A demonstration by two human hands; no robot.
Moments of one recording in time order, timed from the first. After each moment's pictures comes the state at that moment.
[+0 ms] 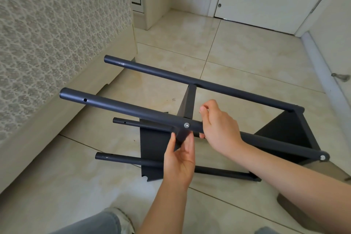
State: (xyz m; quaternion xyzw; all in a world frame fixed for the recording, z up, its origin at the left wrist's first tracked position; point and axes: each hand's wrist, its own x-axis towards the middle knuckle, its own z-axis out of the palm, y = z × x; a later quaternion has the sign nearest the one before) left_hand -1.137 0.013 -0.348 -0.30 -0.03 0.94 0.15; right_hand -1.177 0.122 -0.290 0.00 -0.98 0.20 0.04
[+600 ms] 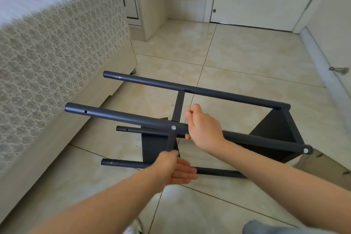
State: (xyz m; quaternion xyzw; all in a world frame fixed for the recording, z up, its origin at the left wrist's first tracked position) left_hand -1.128 -0.003 -0.300 -0.26 0.63 0.60 0.42; right_hand -1.172 0.122 -0.275 0.02 -0.97 0.24 -0.01
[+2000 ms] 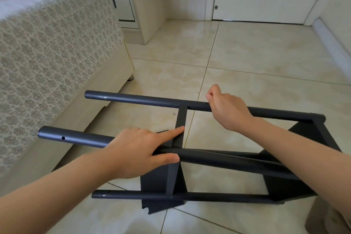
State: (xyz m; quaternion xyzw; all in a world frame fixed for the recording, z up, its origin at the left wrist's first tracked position) left_hand -1.225 -0.047 -0.246 0.30 0.93 0.02 0.20; right_hand -1.290 0.207 -0.302 0.06 -0.99 0.12 0.03
